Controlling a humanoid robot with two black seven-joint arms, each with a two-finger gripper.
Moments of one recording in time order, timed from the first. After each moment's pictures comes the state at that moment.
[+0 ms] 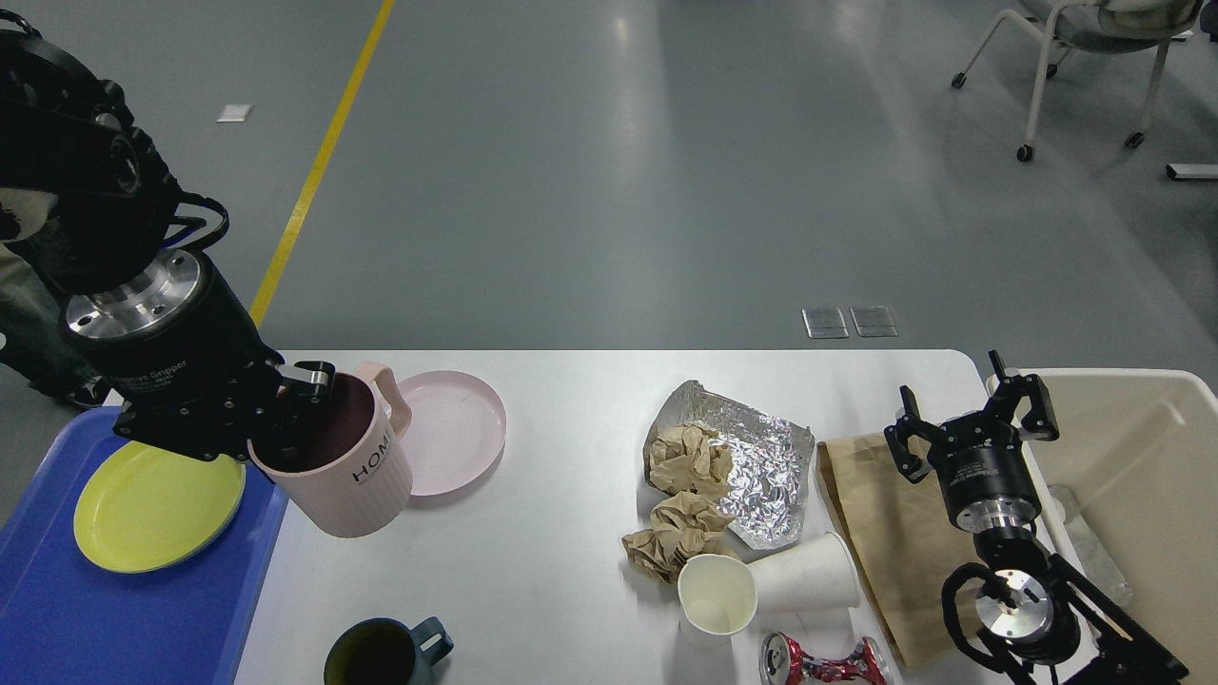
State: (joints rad) left arm -2.51 0.16 1.63 -1.69 -0.20 -0.87 -0.12; right arm 0.16 -0.23 1.15 1.01 -0.19 0.17 0.46
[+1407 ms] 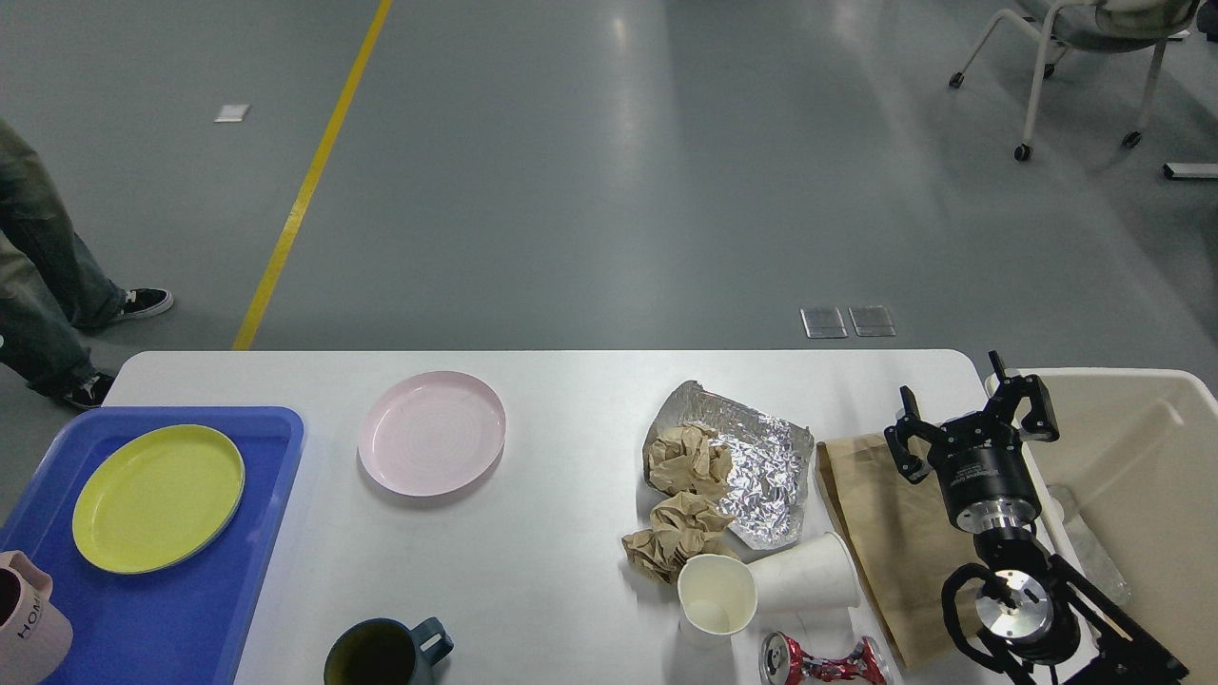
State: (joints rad) left arm -1.16 0.93 1.00 -0.71 0.28 -0.83 0.00; right arm 0.16 -0.23 1.15 1.01 -0.19 0.17 0.46
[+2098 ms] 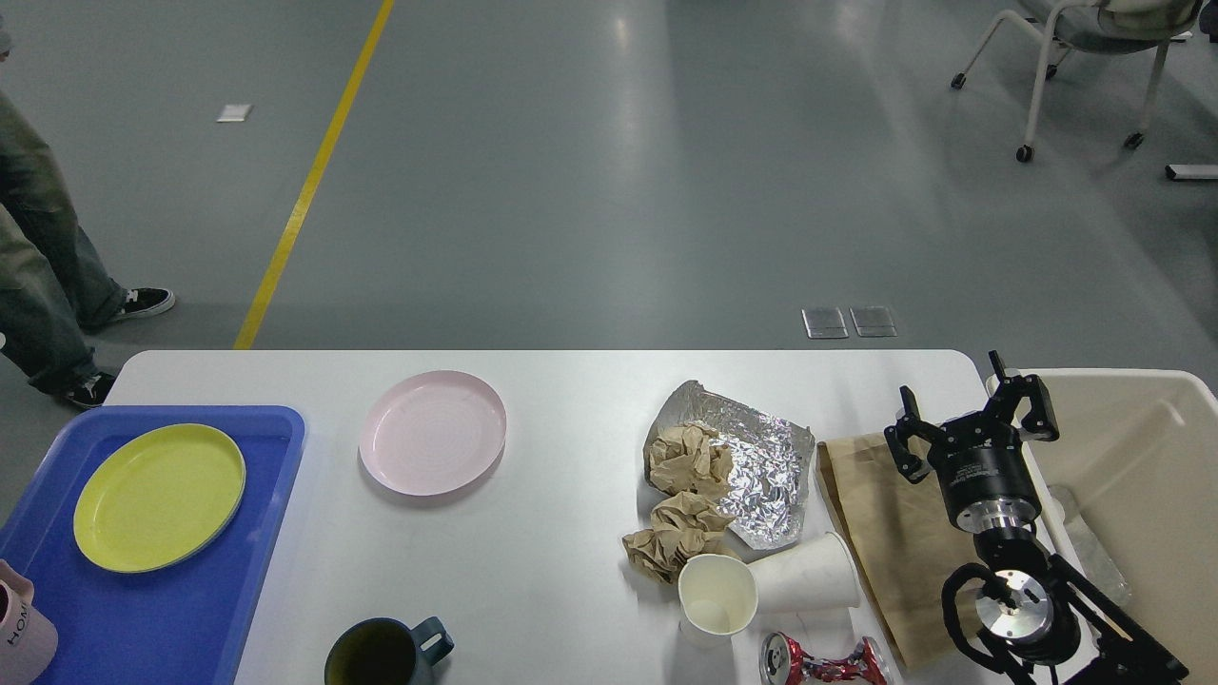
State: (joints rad) left arm -1.01 0.92 0.85 -0.60 0.29 -0.79 0.01; right arm 0.16 -0.23 1.15 1.01 -0.19 0.17 0.46
